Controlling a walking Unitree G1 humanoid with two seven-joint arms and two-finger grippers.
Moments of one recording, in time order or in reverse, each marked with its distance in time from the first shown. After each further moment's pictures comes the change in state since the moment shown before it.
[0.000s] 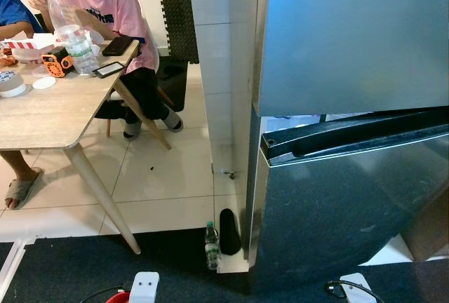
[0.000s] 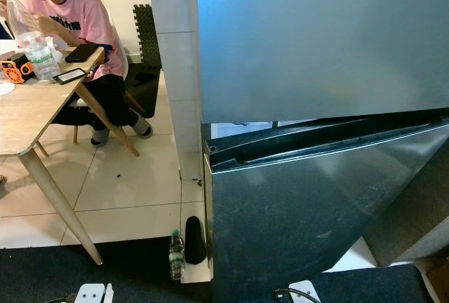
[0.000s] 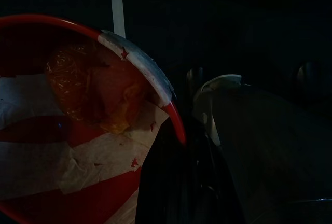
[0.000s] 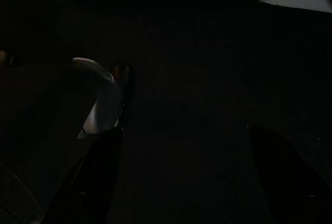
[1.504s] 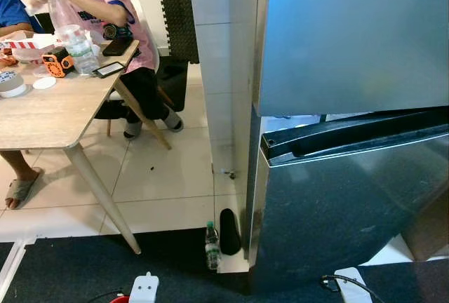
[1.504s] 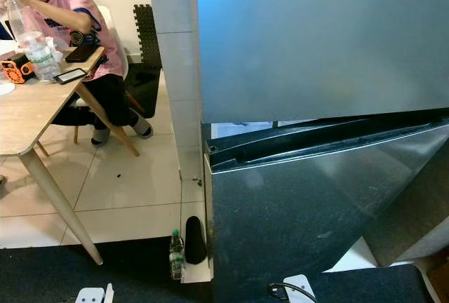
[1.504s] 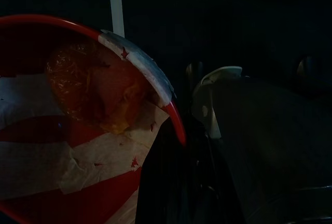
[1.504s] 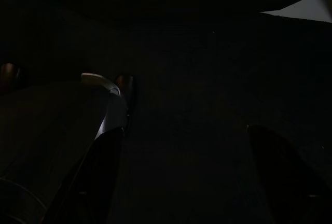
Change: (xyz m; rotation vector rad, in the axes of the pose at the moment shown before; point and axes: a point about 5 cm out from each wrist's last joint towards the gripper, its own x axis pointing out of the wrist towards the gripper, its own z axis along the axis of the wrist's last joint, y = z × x) left arm -0.001 0.000 -0.007 -0.002 0.017 -0.006; right arm 0.001 0.008 0.010 0.011 -0.023 0.003
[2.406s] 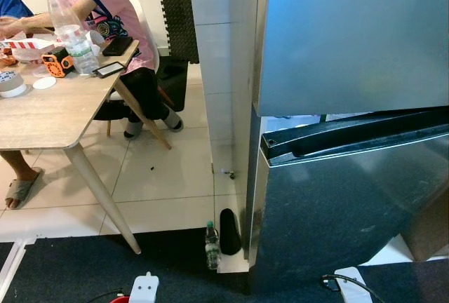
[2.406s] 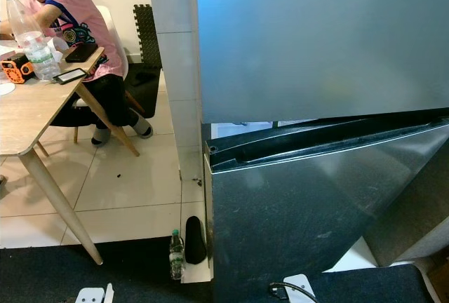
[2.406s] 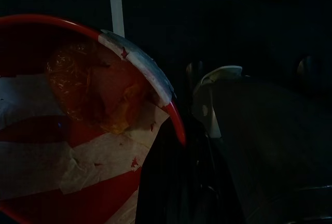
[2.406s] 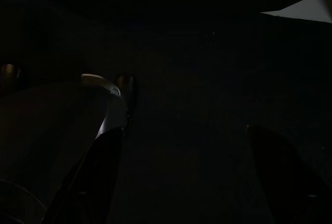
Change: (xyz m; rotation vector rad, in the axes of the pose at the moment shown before) left arm 0.000 0.000 0.000 -0.001 0.002 0.000; right arm 0.000 0.000 0.001 -0.002 -0.001 0.001
